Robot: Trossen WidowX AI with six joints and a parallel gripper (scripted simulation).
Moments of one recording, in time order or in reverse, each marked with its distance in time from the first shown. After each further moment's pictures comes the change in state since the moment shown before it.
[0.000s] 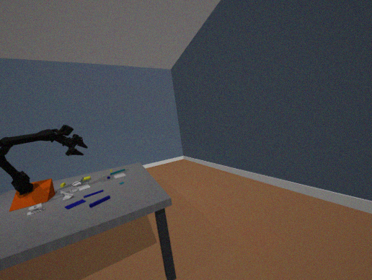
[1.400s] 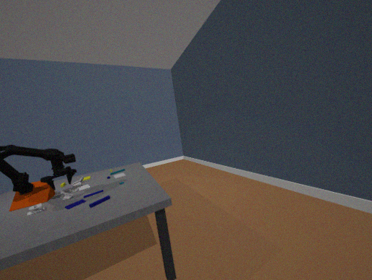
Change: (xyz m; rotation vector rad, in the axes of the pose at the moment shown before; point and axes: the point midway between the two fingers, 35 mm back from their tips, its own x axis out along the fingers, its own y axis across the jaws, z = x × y) arm 0.029 -0.197 -0.166 0.353 0.481 -0.675
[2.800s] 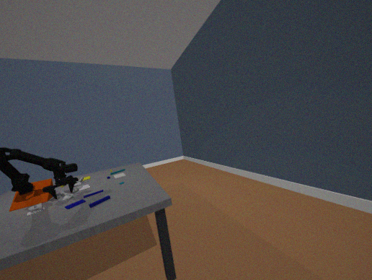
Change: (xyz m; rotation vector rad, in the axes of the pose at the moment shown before) arm 0.066 -0.002 0.000 0.001 -0.001 -0.005
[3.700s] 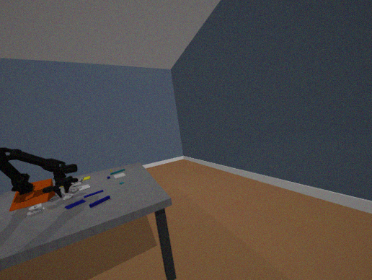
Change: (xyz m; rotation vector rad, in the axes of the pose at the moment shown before) arm 0.004 -0.001 -0.001 -0.003 0.002 -0.003
